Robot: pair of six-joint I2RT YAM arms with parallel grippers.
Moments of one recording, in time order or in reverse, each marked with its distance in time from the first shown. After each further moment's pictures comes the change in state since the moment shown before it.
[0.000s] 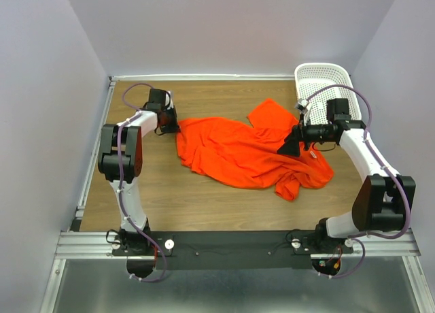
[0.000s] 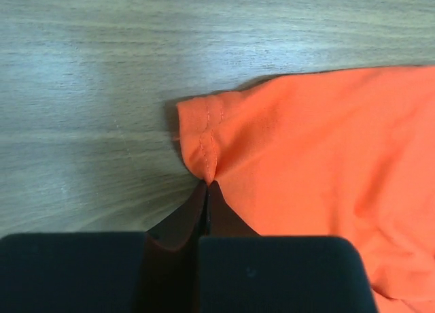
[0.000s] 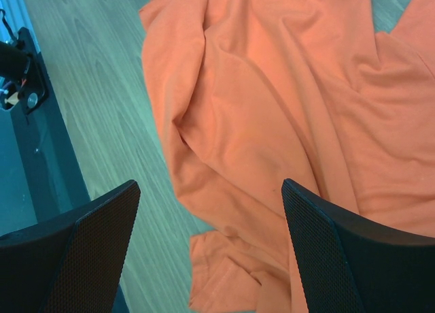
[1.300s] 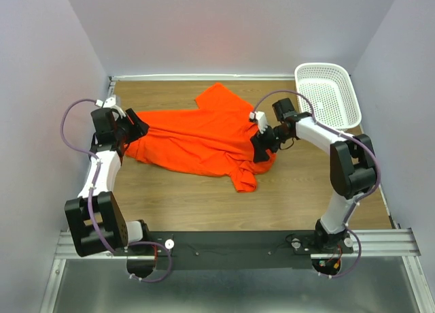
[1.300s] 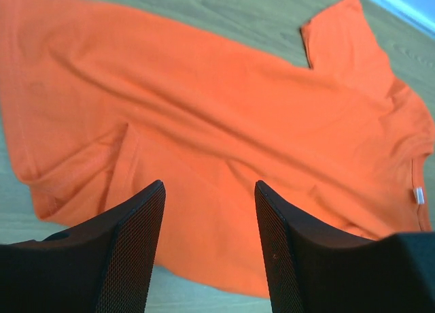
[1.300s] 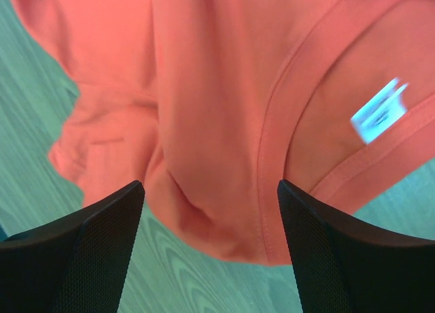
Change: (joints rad) left arm 0.328 -0.725 -0.504 0.211 0.104 -0.038; right arm 0.362 0.378 0.179 0.082 0.427 0.053
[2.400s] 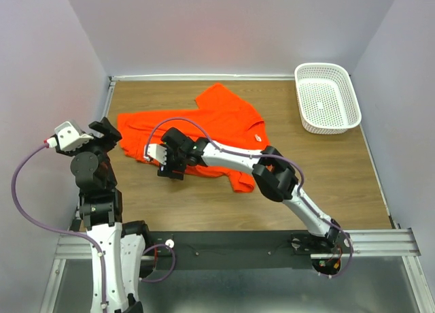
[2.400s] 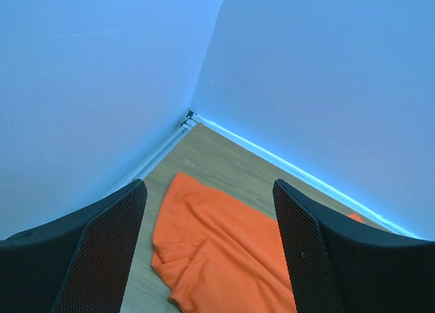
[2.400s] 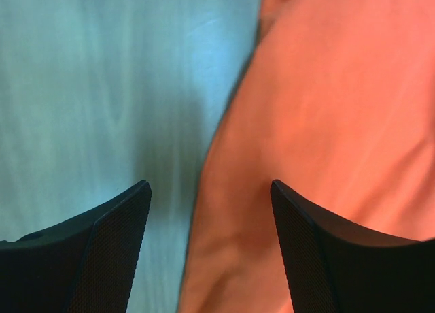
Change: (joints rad) left arm -0.058 -0.759 -0.081 -0.042 -0.602 0.016; right arm 0.723 0.564 0.725 0.175 0.356 -0.032
